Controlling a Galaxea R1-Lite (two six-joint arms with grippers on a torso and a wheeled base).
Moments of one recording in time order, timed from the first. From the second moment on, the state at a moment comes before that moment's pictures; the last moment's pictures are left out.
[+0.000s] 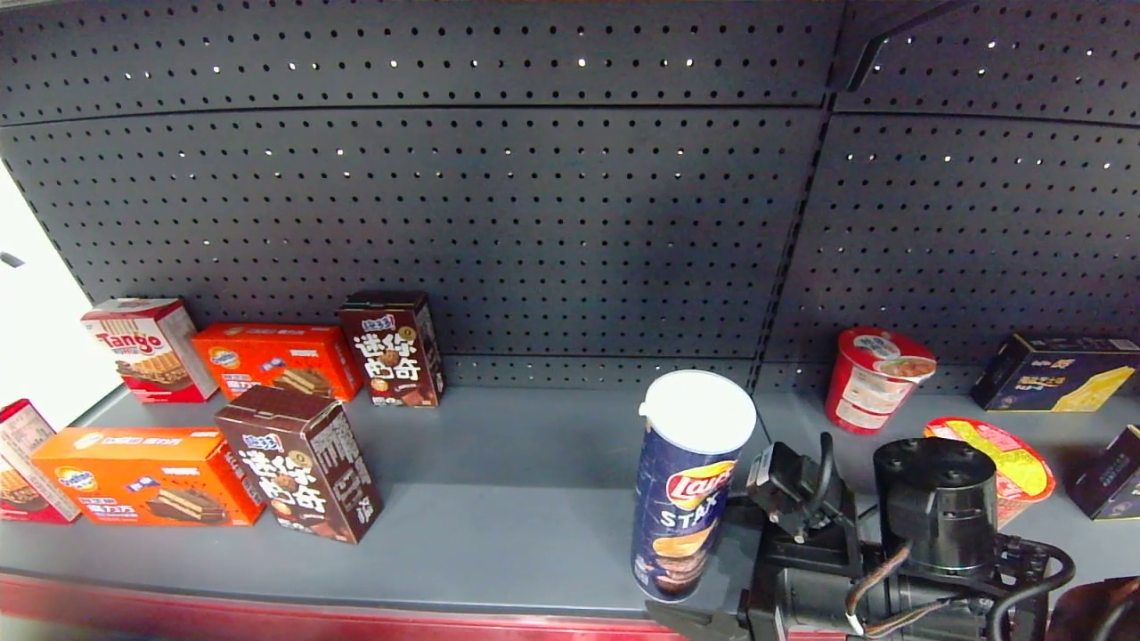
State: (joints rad) left arm -0.13 0.25 -0.51 0.33 -0.01 -0.02; right arm 0.68 1.77 -0.39 -1.03 0.39 -0.13
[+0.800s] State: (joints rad) left arm -0.14 0.23 -0.53 0.36 -0.02 -0.02; right arm 0.62 1.48 -0.43 -0.81 0.32 -0.12
